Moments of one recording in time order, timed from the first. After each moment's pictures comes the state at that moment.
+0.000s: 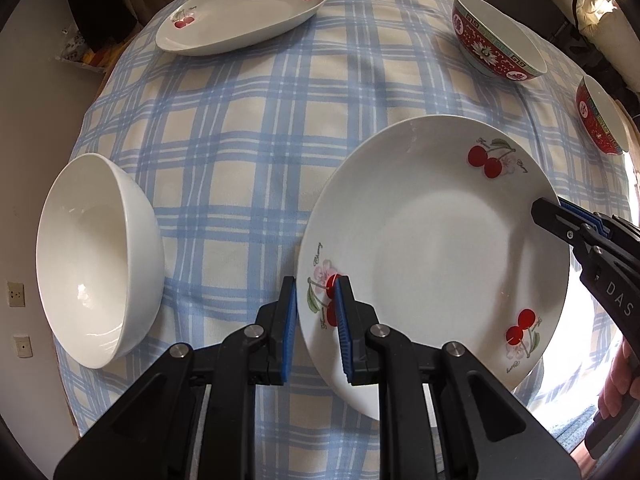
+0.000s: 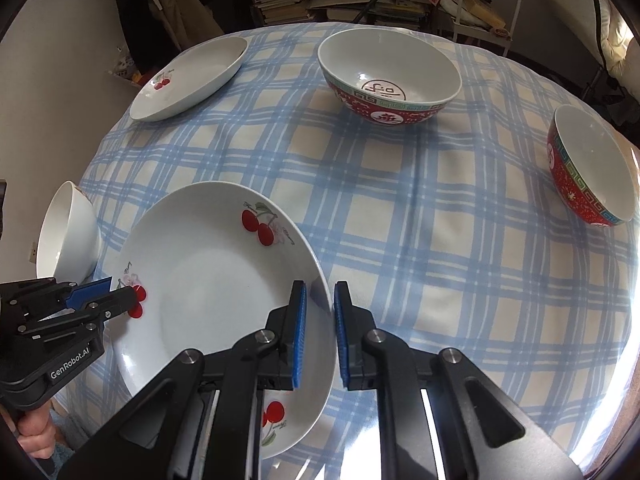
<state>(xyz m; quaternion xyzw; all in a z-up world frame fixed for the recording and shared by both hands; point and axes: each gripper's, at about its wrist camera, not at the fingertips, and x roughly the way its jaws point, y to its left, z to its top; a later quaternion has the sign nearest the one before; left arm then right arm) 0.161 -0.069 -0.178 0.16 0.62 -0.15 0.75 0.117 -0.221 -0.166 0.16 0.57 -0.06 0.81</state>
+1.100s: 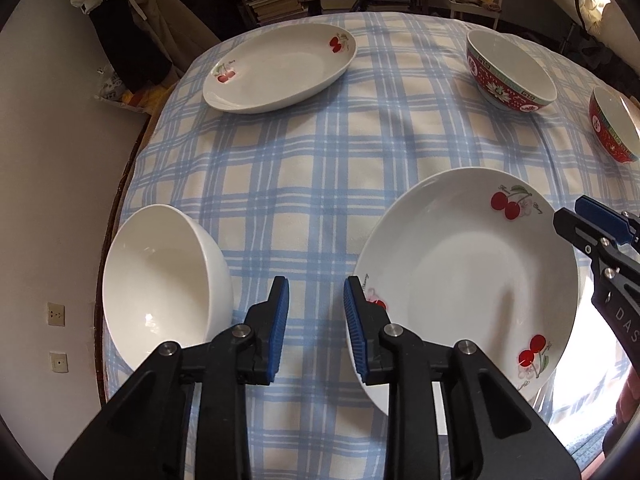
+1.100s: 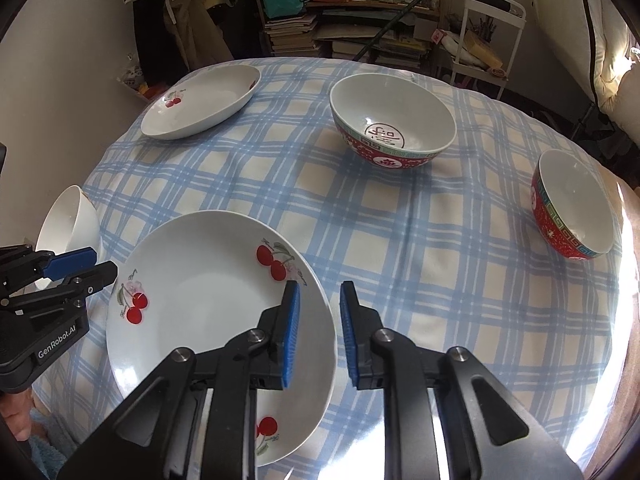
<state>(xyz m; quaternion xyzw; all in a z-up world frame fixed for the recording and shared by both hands) 0.157 -0.066 -0.135 0.21 0.55 -0.11 0.80 0.113 -0.209 -0.141 0.10 0.52 -0.07 0.84</state>
